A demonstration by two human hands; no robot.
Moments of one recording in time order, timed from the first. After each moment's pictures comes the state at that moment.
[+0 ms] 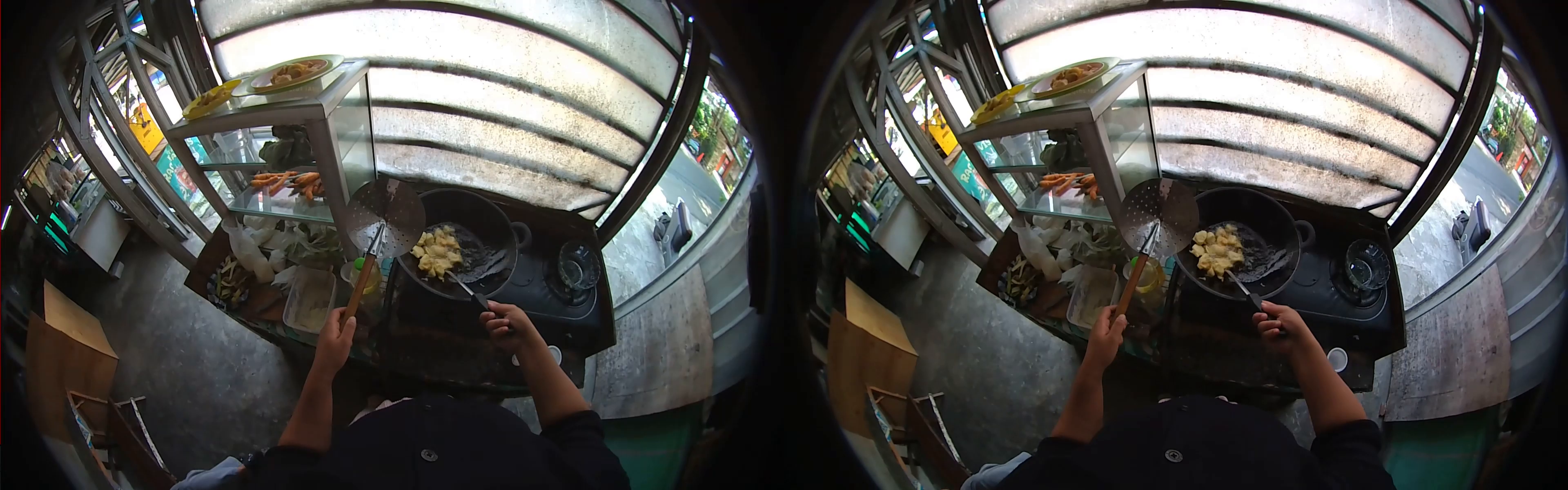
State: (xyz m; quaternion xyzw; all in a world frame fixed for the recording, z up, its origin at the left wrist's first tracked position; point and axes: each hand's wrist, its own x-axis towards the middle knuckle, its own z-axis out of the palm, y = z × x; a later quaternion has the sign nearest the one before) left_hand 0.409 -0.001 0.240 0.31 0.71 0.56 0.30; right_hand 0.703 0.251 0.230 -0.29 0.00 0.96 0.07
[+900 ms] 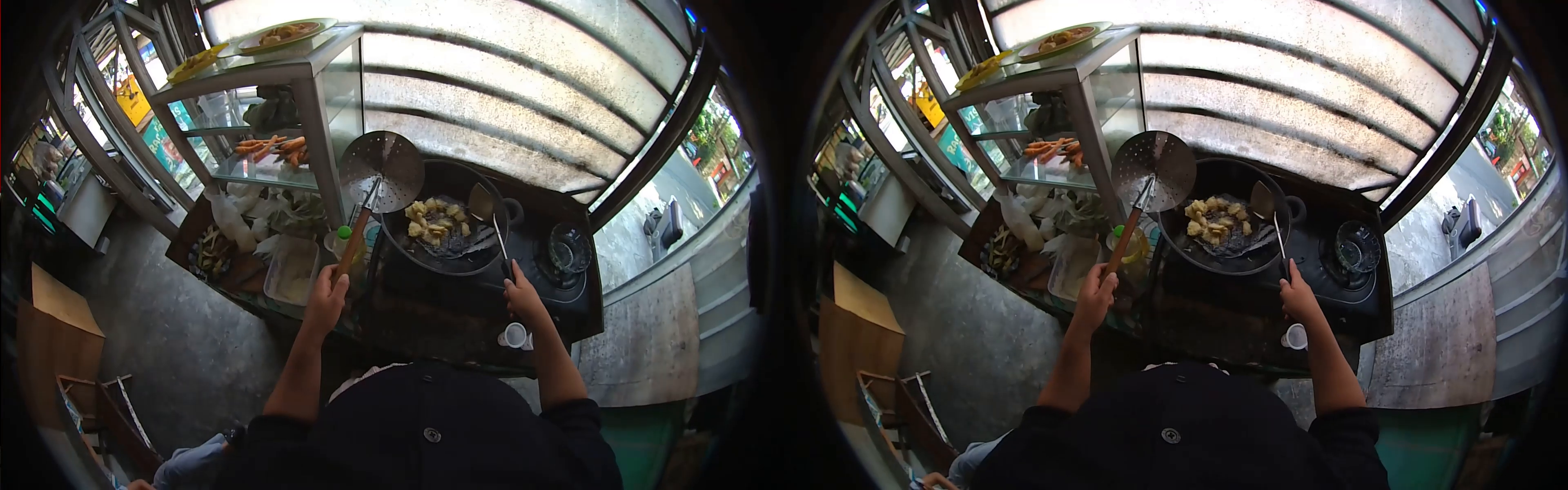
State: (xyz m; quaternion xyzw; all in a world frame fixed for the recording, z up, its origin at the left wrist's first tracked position) left_hand 0.412 0.029 0.242 0.31 0.67 0.59 0.33; right_hand 0.737 0.266 0.240 -0.53 -0.62 0.56 0.11
